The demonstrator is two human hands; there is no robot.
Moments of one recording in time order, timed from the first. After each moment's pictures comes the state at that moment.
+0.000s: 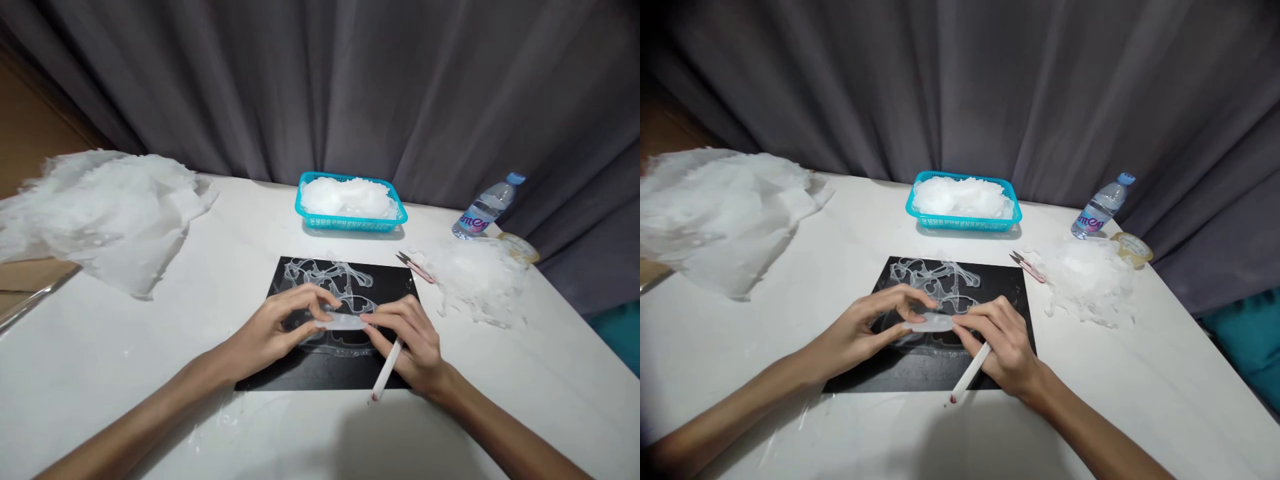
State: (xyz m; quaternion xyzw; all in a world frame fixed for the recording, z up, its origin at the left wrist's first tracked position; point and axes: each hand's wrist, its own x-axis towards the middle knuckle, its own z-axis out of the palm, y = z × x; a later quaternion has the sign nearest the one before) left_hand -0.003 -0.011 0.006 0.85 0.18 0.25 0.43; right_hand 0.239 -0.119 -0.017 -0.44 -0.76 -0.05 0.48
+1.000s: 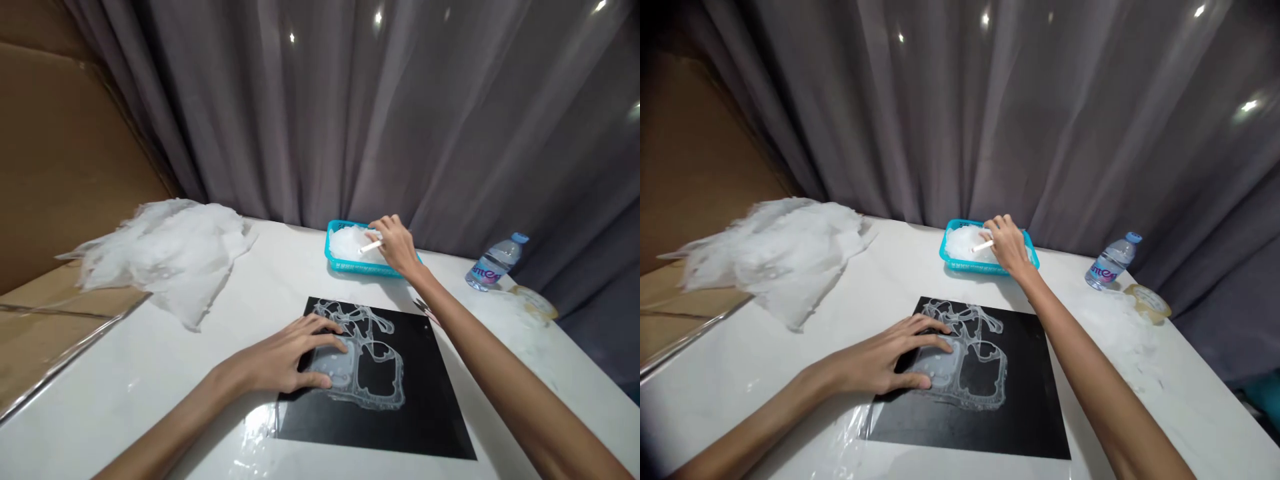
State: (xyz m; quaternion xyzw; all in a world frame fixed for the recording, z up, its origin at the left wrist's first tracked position) left_hand -0.045 0.022 0.013 0.93 0.19 0.08 0.29; right_hand 0.267 0.116 0.055 -0.54 -0.72 -0.17 0.40
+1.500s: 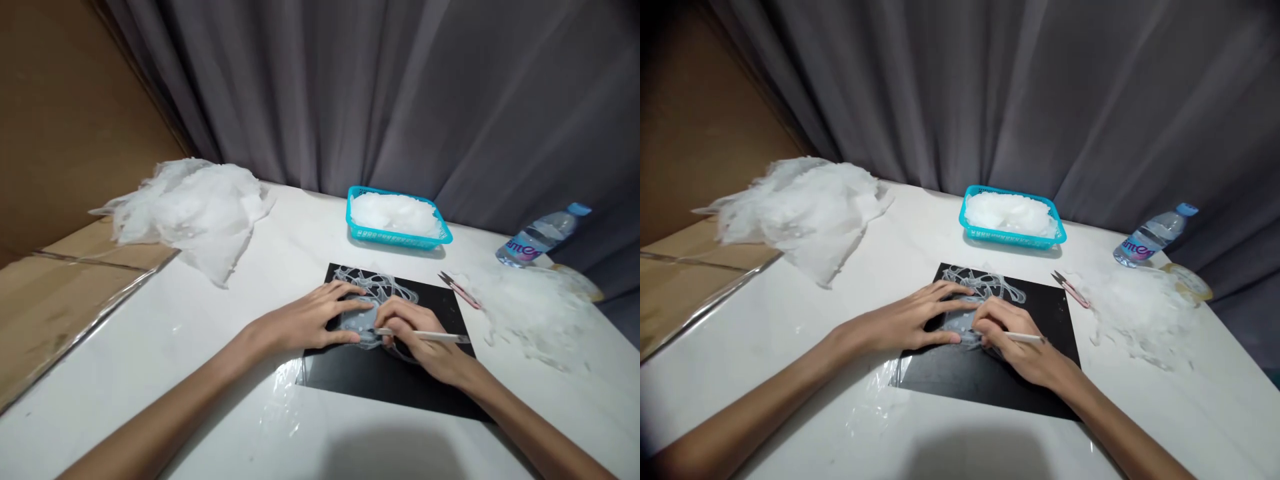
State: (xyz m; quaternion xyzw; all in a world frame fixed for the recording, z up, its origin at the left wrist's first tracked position) left_hand -0.037 0.015 -0.001 0.92 0.19 0.11 0.31; right_hand 0.209 -0.082 0.001 -0.43 -0.74 0.37 0.36
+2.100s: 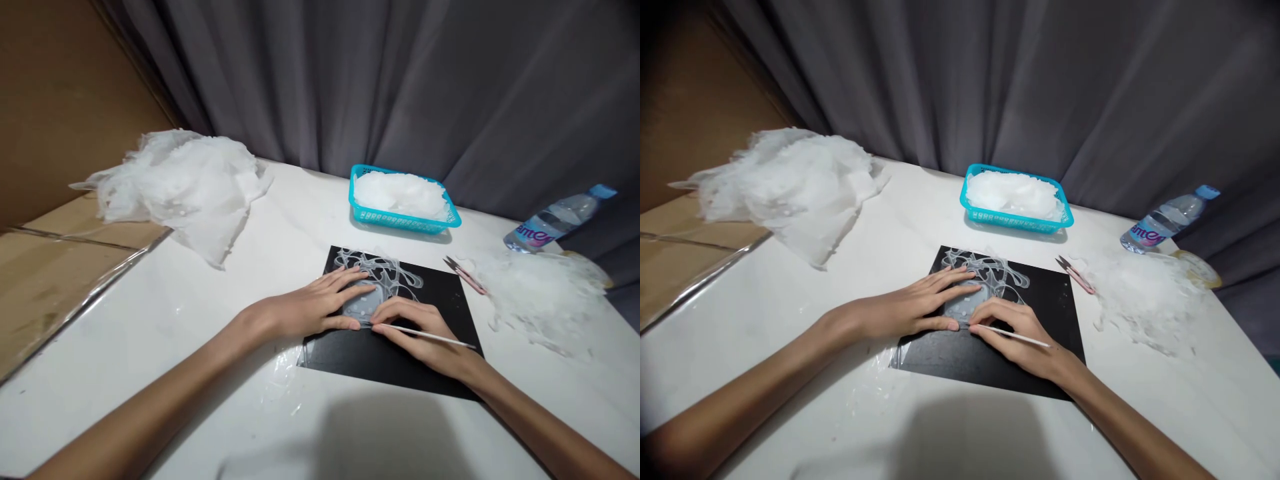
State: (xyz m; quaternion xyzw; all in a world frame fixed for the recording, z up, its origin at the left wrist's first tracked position) left_hand -0.037 0.013 -0.006 0.91 0.20 0.03 0.35; right_hand 0.212 -0.090 -0.024 -0.42 -0.75 0.36 0.37
